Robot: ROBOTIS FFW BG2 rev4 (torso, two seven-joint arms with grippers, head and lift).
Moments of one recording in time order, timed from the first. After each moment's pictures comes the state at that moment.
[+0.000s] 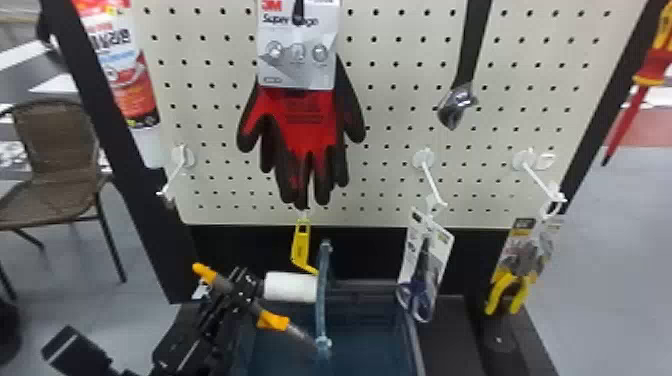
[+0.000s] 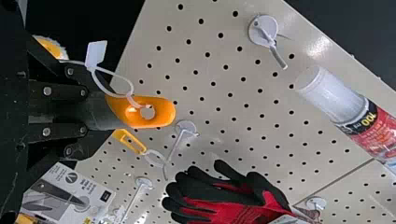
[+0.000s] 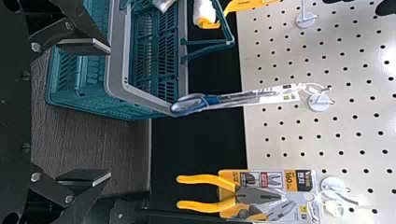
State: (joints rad) left arm 0.41 0.02 0.01 -1.95 0.63 0.00 -0.55; right arm 0.98 -0.10 0.09 -2.26 -0.06 -0.03 0.11
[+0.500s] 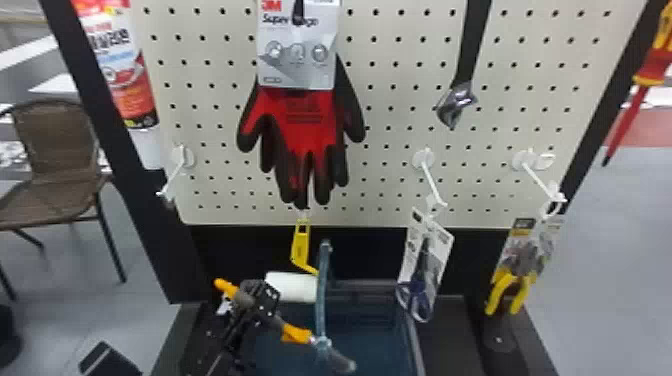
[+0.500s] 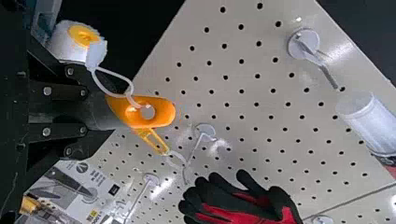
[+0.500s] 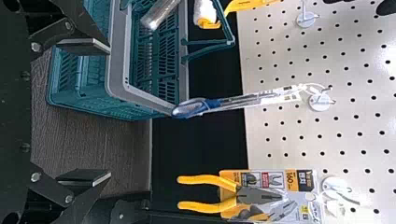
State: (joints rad) left arm 0.40 0.02 -0.07 -1.86 0.71 -0.04 -0.54; right arm 0.98 -0.10 0.09 -2.26 -0.07 -0.03 0.11
